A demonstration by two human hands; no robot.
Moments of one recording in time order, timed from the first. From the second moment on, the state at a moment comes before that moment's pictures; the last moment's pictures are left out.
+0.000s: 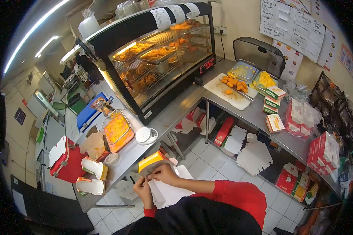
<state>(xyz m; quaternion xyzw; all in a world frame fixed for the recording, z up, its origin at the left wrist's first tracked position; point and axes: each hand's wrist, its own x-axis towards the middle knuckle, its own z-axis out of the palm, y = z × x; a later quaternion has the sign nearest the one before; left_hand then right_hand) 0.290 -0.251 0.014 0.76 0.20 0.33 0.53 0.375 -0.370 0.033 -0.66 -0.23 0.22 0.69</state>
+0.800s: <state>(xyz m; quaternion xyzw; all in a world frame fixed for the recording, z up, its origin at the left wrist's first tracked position) 0.182 -0.408 0.015 0.68 0.22 0.31 0.63 0.286 -0.522 0.012 -0.61 -0.32 0.17 0.70</state>
